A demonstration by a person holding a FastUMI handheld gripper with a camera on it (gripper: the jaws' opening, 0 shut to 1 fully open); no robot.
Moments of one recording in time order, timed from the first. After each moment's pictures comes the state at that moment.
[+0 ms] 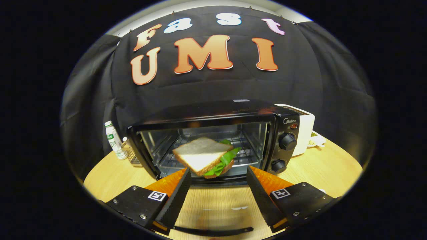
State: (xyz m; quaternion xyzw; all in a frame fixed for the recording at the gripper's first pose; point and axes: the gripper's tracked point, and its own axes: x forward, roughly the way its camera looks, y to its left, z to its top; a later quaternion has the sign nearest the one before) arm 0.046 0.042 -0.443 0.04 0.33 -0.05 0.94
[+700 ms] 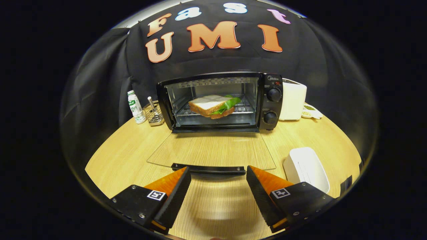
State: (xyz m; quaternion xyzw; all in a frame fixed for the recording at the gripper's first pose) arm -0.091 0.052 -0.457 0.05 0.42 0.00 0.91
